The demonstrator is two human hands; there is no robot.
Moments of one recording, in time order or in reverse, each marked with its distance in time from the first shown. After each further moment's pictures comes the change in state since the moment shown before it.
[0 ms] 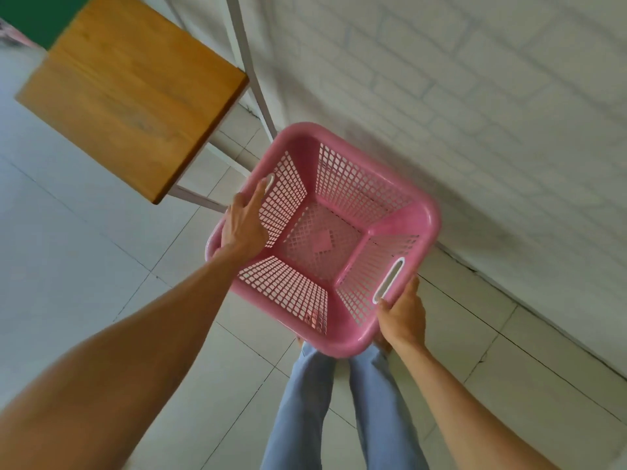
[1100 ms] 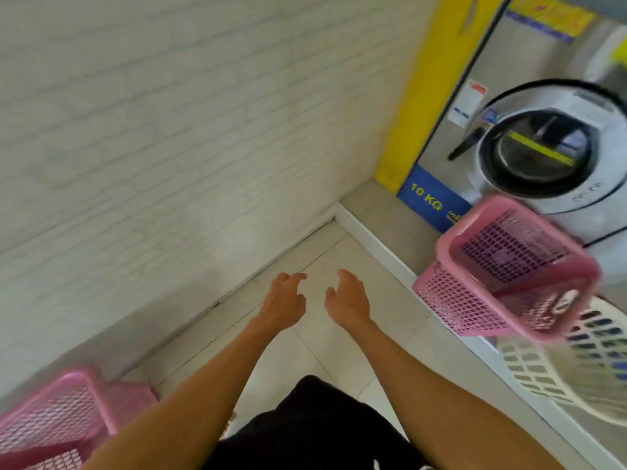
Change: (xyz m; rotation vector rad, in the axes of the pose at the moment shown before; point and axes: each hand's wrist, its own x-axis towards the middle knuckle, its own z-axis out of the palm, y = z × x) left_hand -0.573 0.495 0.164 0.373 -0.711 1.191; right_hand -0.314 0.445 -0.293 0.620 0.660 0.489
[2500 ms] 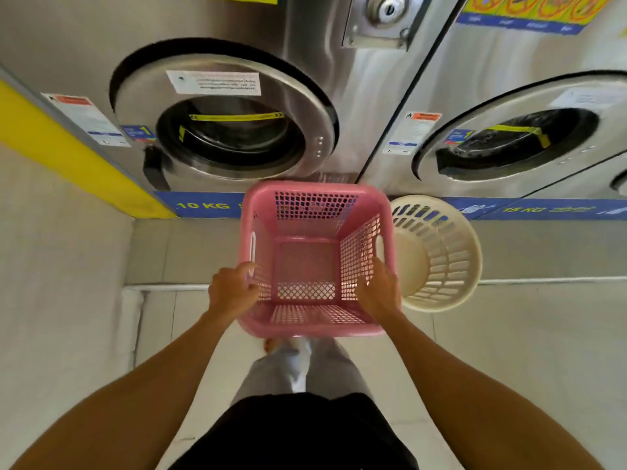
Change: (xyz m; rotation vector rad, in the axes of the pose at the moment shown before) left_hand 0.353 0.413 0.255 0.504 -0.398 0.428; right_hand 0.169 0.424 -0.301 0.341 0.533 0.832
